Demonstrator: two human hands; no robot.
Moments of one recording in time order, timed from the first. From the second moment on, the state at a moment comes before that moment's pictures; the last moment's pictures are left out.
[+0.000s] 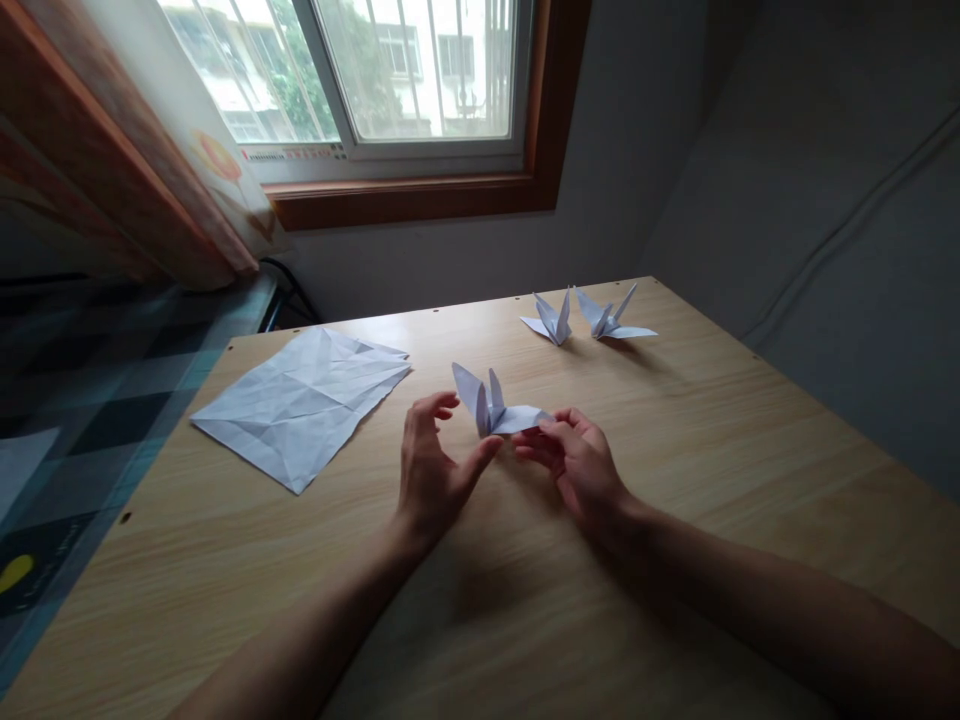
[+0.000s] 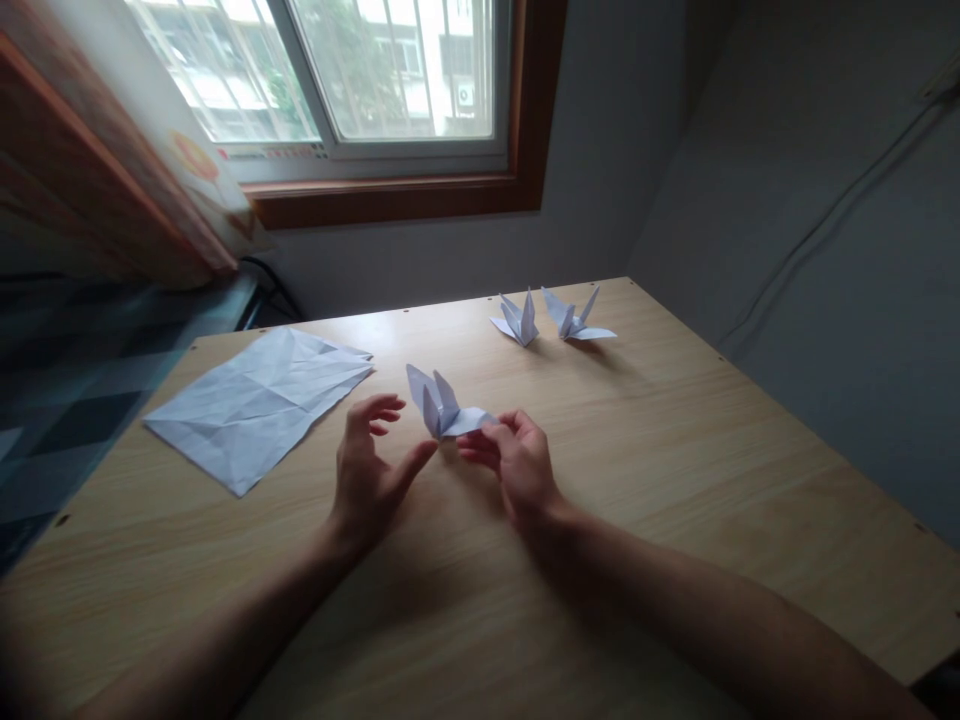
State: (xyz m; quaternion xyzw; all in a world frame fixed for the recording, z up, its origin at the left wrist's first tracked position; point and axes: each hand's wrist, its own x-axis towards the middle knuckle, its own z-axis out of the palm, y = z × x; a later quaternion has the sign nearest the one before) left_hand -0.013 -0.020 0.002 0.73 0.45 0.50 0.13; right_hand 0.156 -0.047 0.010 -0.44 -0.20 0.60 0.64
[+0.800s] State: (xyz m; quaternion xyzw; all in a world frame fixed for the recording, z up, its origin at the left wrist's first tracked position) left_hand -0.007 -0.023 0.008 0.72 0.39 0.44 0.38; right_hand 0.181 -0.043 0.026 -0.36 -0.75 0.27 0.49
